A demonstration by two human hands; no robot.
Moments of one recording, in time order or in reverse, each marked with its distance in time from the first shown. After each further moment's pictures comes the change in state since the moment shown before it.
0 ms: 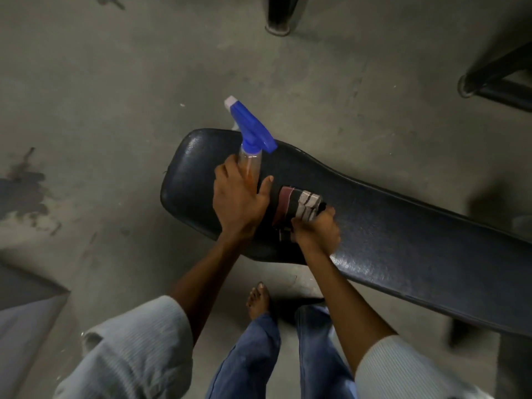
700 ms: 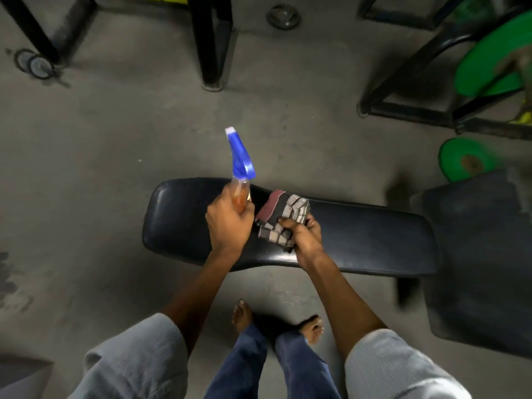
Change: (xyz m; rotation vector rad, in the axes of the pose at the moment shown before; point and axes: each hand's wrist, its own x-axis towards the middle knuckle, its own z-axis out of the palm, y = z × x) left_hand -0.069 0.123 -0.106 -0.245 -0.128 0.206; right_hand -0.082 -0.001 -0.166 1.072 -0.230 0.109
